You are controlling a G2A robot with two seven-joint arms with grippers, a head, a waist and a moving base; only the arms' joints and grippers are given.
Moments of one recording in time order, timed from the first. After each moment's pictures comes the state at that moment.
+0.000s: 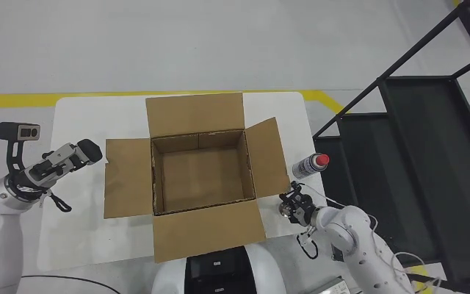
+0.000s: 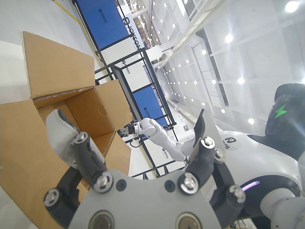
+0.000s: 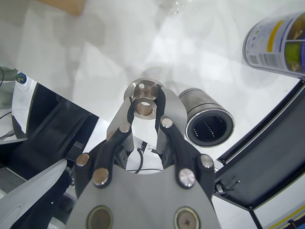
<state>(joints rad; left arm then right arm) 1.42 -0.98 -1.83 -1.60 -0.62 -0.40 -1.23 -1.76 -1.11 1.46 -1.80 -1.19 -0.36 0.82</state>
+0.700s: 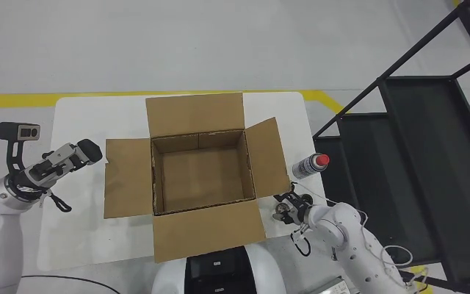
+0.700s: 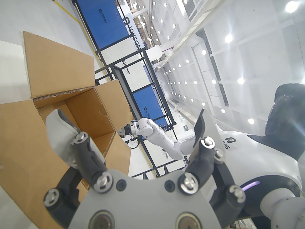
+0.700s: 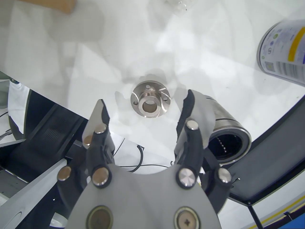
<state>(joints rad) 1.42 -0.98 -1.83 -1.60 -0.62 -0.40 -1.23 -1.71 -1.11 1.39 -1.77 -1.18 -0.33 0.84</state>
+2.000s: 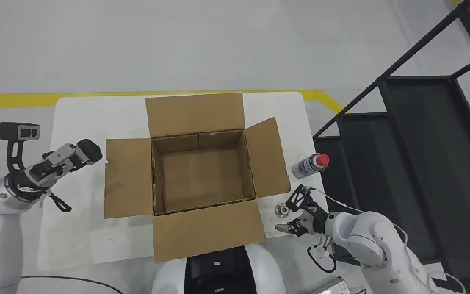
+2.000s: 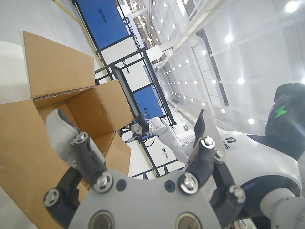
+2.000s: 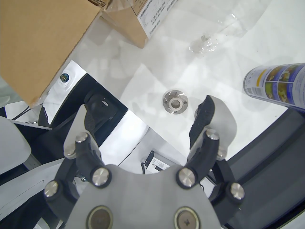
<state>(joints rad) 1.42 -0.97 -1.84 -1.59 -0.60 -0.39 -1.21 -1.94 -1.06 1.62 -2.07 -0.98 -0.54 0.80</state>
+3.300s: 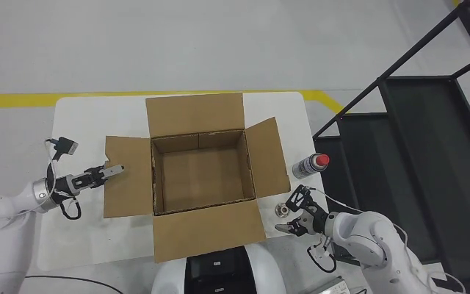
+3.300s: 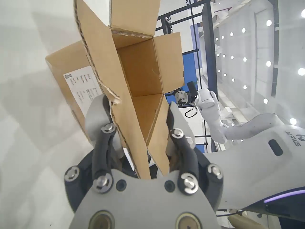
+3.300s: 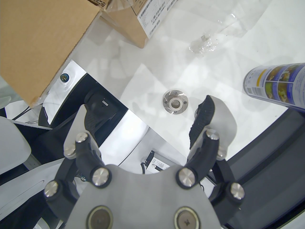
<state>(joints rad) 1.31 -0.93 -1.65 -1.37 -0.33 -0.48 -1.34 -1.94 -1.06 1.62 -2.07 -0.98 -0.54 0.80</state>
